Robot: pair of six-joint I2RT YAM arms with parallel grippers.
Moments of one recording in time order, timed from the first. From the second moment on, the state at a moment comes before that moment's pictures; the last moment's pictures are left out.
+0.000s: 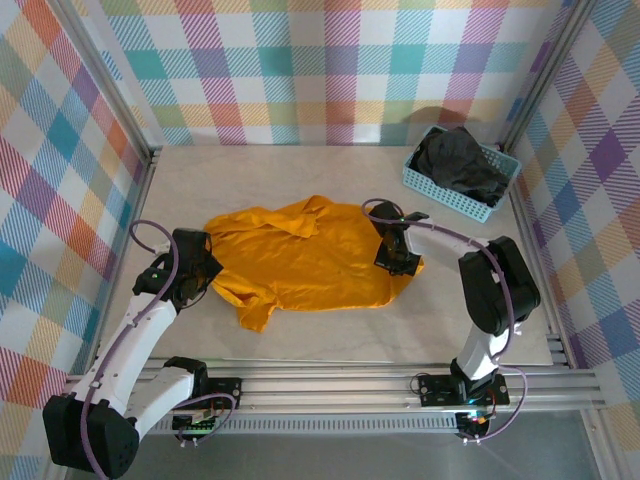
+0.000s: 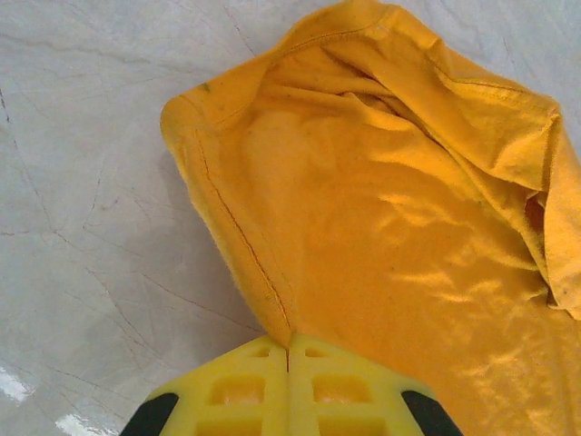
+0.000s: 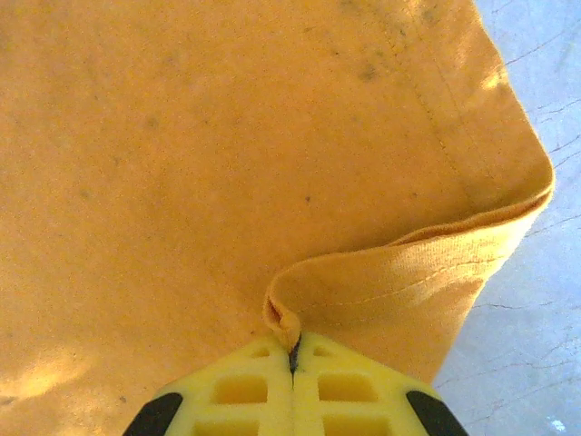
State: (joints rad) left arm -0.19 0.94 0.75 -0.77 -0.21 -0.92; right arm 0.50 1.74 1.11 -0.78 0.18 0.89
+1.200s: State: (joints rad) left arm -0.08 1.19 2.02 -0.89 -0.16 -0.90; right arm 0.30 1.33 1.85 -0.72 -0.18 0.63
